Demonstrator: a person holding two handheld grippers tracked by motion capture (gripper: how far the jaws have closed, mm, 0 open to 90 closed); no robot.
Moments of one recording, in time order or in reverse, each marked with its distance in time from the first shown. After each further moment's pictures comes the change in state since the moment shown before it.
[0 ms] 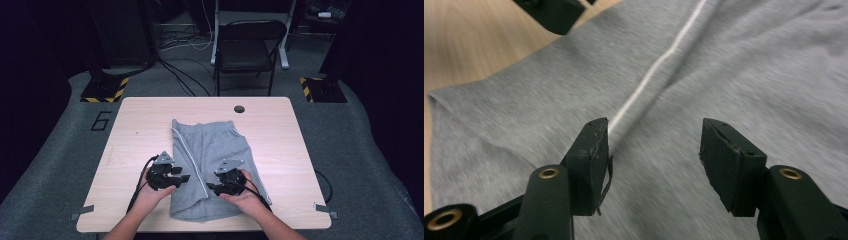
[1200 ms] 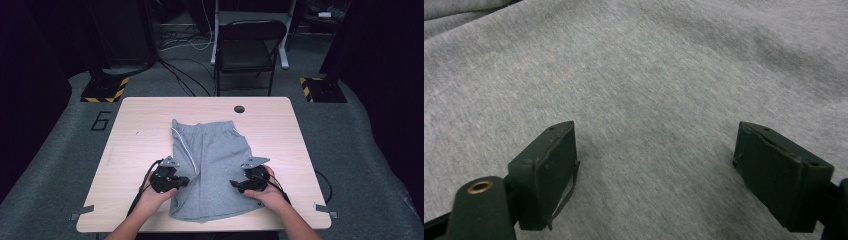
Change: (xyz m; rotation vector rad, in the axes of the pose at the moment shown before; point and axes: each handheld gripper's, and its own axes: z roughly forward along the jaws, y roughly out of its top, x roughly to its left) left arm -0.014 -0.002 0.012 0.111 -0.079 0.004; right arm -0.071 -0.060 -0.018 0.009 -0.075 0.029
